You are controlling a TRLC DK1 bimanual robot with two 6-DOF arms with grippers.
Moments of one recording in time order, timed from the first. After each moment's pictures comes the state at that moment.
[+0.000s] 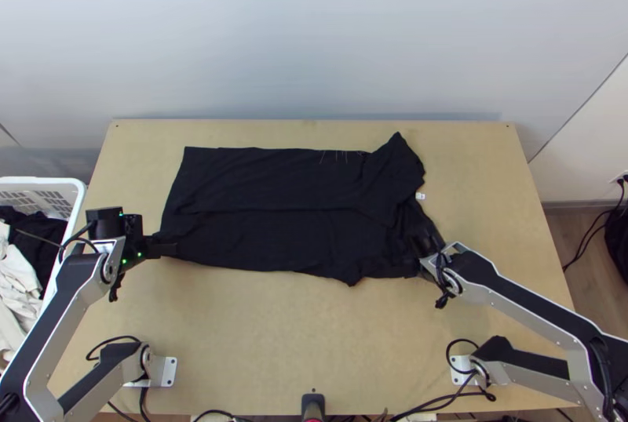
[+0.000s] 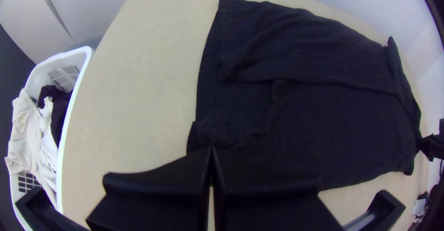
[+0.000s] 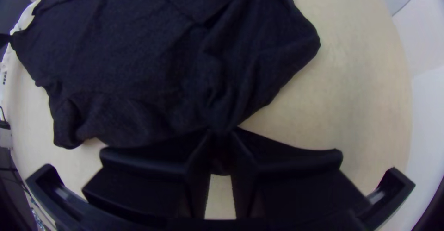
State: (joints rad) left arm 0.09 1.03 0.62 -0.51 -0.01 0.05; right arm 0.60 1.26 0.58 -0.45 0.17 0.34
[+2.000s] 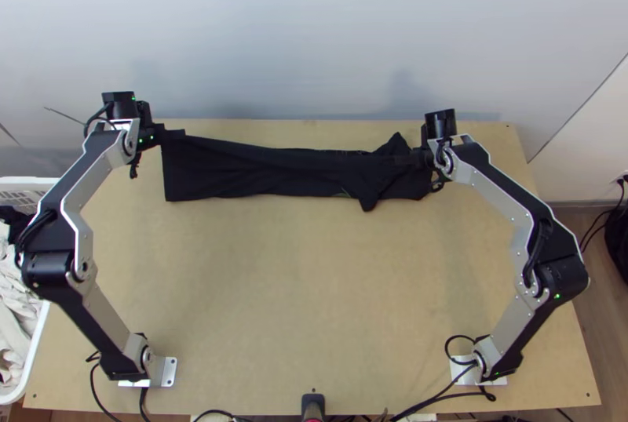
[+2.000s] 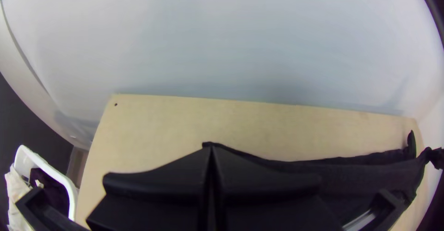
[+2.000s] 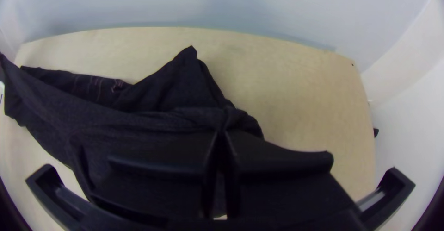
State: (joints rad) left arm 0.08 1.91 1.55 -0.32 -0.03 0.00; right arm 0.25 1.87 1.42 -0.42 0.19 0.08
